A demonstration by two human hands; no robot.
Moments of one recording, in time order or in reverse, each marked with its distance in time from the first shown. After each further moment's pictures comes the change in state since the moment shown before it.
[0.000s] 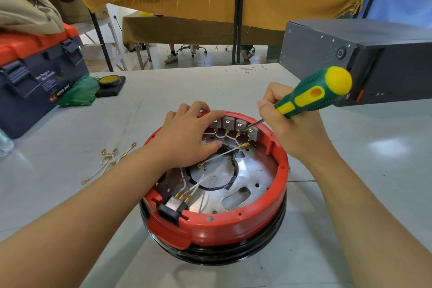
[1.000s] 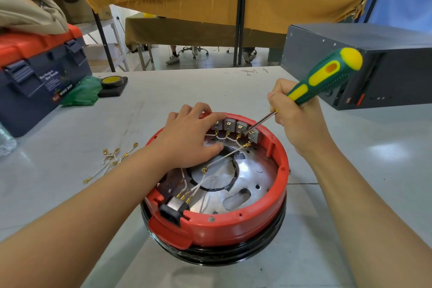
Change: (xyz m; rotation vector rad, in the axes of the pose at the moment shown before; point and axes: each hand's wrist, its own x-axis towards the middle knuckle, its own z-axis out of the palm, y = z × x) left_hand 0.000 0.001 -0.001 0.013 -0.016 0.003; right_hand 0.015 0.014 0.000 0.228 0.092 0.211
